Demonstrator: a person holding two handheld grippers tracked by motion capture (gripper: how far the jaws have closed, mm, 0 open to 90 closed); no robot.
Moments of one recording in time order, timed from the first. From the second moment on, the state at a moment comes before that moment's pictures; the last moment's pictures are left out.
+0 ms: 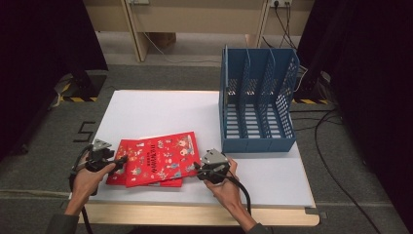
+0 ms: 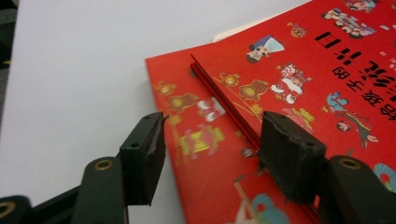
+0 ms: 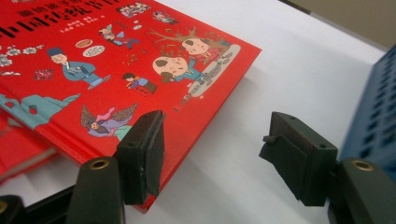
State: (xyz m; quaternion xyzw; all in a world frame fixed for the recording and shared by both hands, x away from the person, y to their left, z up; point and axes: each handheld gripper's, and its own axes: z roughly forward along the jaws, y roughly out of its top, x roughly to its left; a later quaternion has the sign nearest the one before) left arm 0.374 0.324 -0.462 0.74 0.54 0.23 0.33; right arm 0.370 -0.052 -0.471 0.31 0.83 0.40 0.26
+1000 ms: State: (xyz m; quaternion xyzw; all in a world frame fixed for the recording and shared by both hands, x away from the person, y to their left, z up) left arm 0.381 0.306 -0.465 0.74 0.55 0.15 0.37; right arm 0.335 -0.004 -0.494 0.12 0.87 0.31 0.37
